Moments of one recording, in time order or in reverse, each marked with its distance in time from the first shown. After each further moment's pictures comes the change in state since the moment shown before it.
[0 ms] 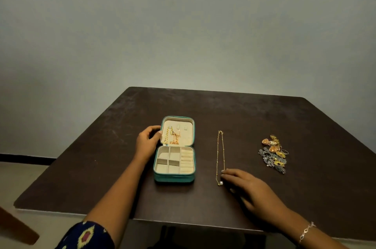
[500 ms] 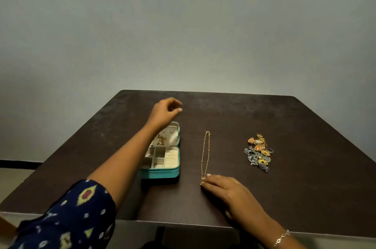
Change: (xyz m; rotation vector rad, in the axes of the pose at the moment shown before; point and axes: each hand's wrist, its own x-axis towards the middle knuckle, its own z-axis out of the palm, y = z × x) left_hand 0.020 0.098 0.055 0.380 -0.205 0.320; right_hand -0.011 -0.004 0.007 -0.138 0.121 -0.203
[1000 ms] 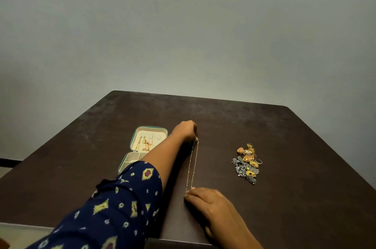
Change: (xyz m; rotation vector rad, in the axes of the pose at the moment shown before) left_hand 0.037 0.006 0.106 0.349 -0.451 -0.191; right_hand 0.001 0.006 0.011 -0.011 0.115 -0.068
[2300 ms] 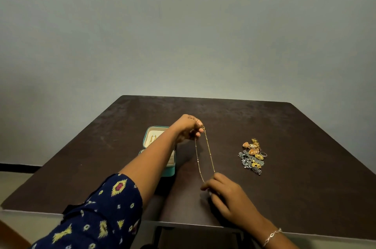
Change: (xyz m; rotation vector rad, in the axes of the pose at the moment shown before) left_hand -0.069 0.019 -0.037 -0.895 -0.091 -0.107; right_hand 0.000 -0.004 -0.025 0.277 -0.123 0.209
